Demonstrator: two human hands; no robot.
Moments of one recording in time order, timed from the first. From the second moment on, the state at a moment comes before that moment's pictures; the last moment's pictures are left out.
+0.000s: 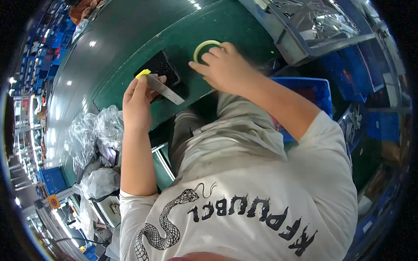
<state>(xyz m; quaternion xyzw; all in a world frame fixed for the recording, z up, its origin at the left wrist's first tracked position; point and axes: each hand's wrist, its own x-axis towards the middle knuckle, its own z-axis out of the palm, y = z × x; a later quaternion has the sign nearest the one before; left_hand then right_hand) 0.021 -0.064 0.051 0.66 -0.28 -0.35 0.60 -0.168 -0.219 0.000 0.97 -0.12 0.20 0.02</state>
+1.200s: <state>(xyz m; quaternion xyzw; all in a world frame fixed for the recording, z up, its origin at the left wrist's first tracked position) -0.060 -0.034 0.010 0.47 -0.61 -0.42 0.48 -0.255 -0.136 -0.030 0.87 -0.09 0.17 -0.45</state>
